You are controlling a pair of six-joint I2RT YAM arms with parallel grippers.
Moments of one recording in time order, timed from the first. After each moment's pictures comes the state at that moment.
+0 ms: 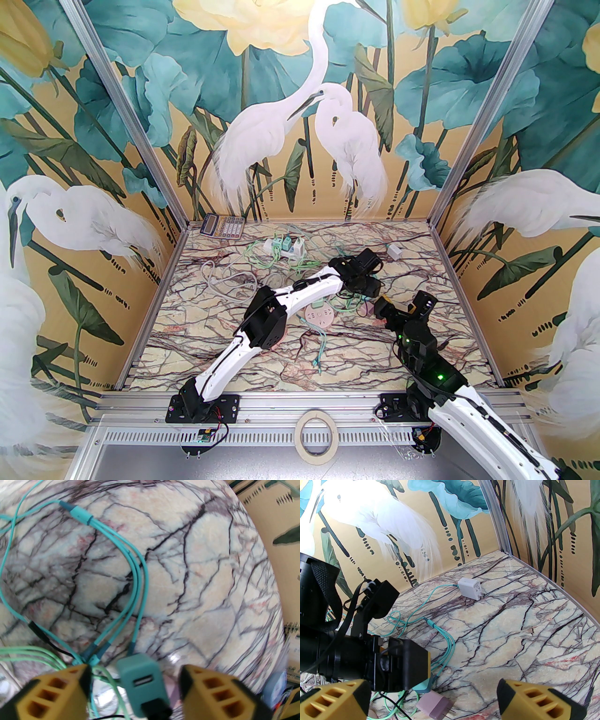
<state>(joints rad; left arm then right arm) -0.97 2.52 2.35 -0.80 -0.02 -0.48 0.54 0.39 0.21 -0.11 0.57 0.57</state>
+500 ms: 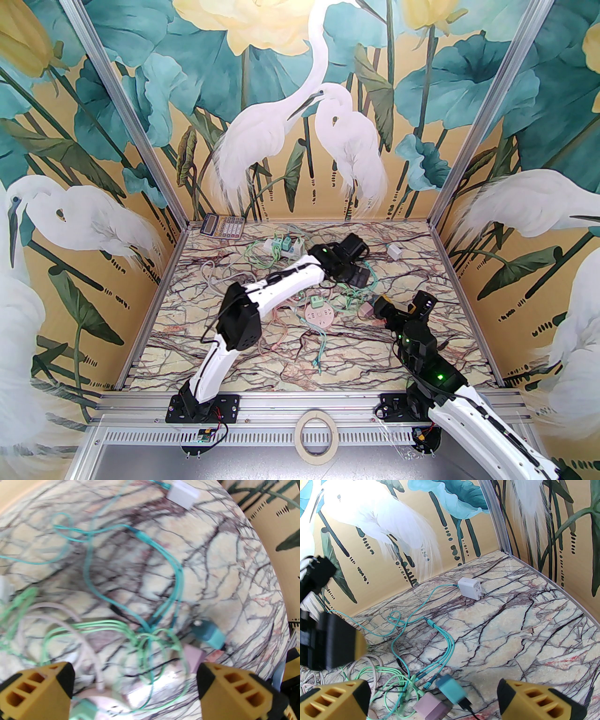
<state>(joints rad) -0.91 2.24 2.17 -0.91 -0.15 -0.39 0.54 0.39 0.21 -0.11 0.57 0.57</state>
